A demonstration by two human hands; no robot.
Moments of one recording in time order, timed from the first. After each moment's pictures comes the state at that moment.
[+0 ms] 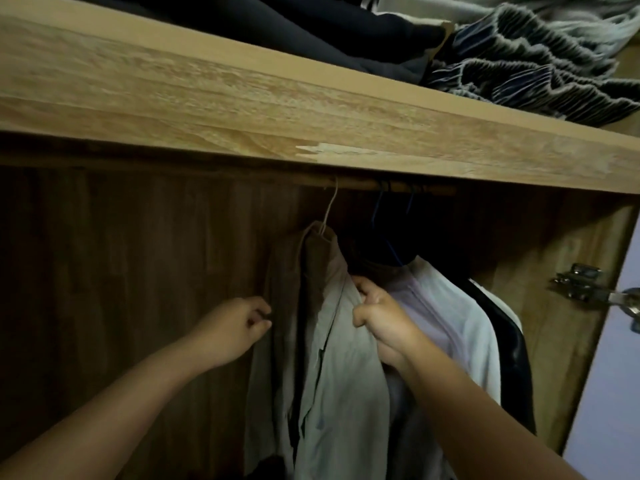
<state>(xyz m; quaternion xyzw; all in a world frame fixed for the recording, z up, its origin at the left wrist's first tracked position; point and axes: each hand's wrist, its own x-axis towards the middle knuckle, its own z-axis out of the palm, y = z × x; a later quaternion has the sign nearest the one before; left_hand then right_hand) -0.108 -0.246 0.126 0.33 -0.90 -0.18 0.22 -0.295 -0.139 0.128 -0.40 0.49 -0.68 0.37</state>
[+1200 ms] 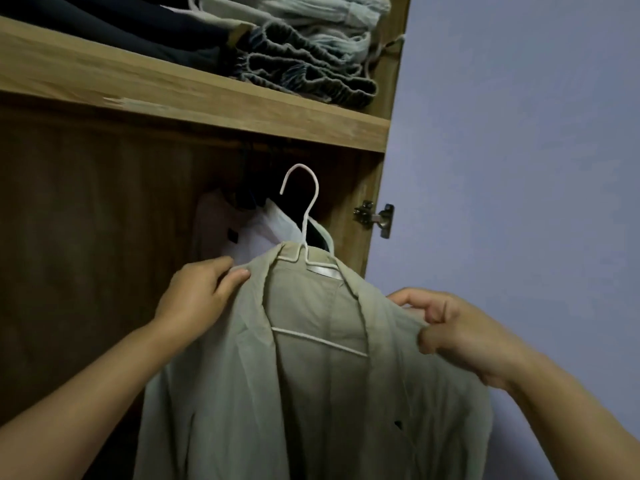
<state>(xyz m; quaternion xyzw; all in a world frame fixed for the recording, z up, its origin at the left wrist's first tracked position) -0.149 -0.042 0.104 0.17 -0.87 -0.13 0.44 -0.312 0.232 0.138 -0.47 0.65 -0.50 0.32</state>
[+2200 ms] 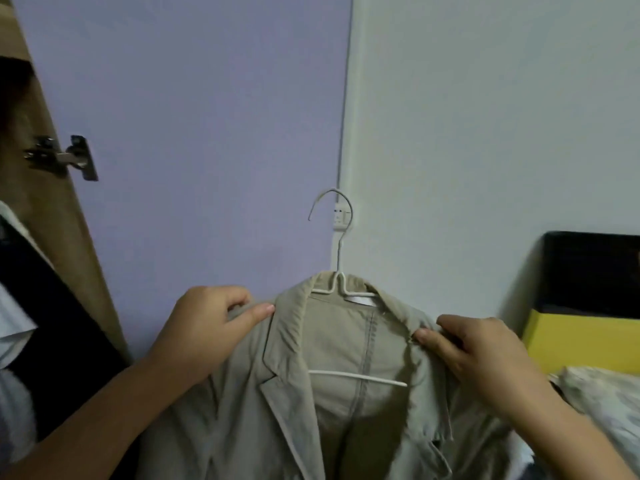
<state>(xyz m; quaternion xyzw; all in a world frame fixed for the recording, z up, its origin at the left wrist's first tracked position) -0.240 0.173 0.052 -0.24 -0.88 -0.32 0.27 -0.144 0.467 0.064 0.02 0.97 -0.16 -0.18</state>
